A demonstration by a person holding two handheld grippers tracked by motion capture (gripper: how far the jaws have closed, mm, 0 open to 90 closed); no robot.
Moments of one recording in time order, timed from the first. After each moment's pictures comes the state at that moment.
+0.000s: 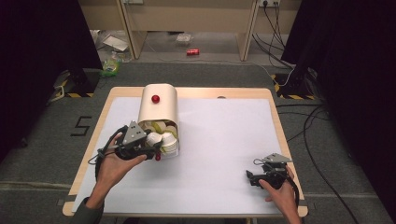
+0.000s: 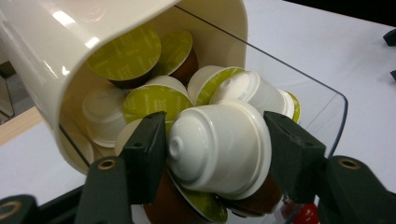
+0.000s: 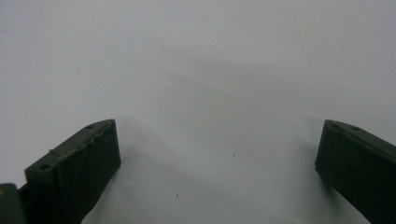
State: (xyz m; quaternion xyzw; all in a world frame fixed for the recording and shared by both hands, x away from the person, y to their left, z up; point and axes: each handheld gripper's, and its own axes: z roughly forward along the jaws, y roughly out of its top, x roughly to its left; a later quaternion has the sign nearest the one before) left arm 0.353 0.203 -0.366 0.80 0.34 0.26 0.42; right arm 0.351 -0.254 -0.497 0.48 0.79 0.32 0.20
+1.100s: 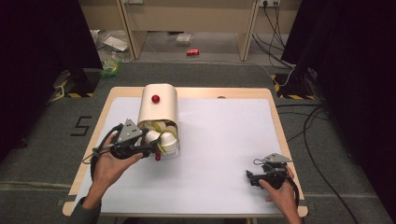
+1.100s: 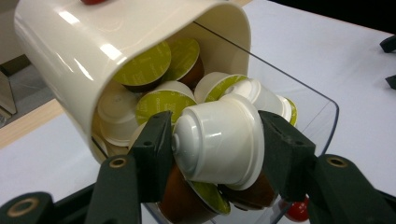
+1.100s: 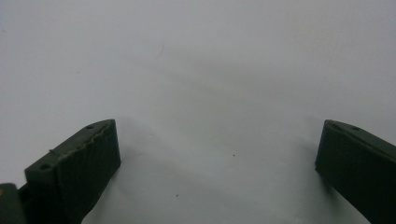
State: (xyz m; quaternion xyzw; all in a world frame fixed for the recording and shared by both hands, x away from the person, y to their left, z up) left arm 0.346 0.210 -0.352 0.80 0.35 0.26 0.42; right arm 0.351 -0.253 -0.497 0.48 0.79 0.32 0.20
